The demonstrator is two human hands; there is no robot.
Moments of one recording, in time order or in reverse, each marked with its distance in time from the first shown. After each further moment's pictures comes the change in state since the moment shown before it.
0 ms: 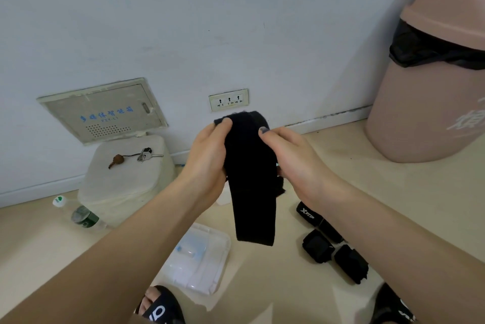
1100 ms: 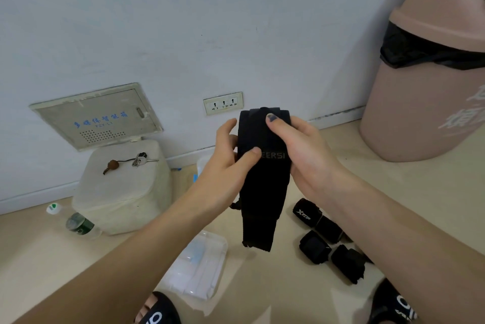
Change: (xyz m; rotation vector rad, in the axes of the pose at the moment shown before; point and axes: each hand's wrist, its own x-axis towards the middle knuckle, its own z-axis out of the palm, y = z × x) left_hand -0.010 -0.020 0.003 0.485 -0.234 0.255; right_hand -0.004 -0.013 -0.018 0.403 0.005 -0.047
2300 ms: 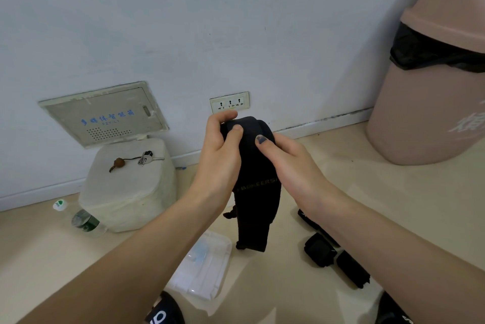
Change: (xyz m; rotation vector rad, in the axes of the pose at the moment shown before) left_hand 0.014 0.008 -0.001 -0.230 0.323 -0.008; right_hand -0.008 0.019 0.018 -0.311 -0.068 -0.005
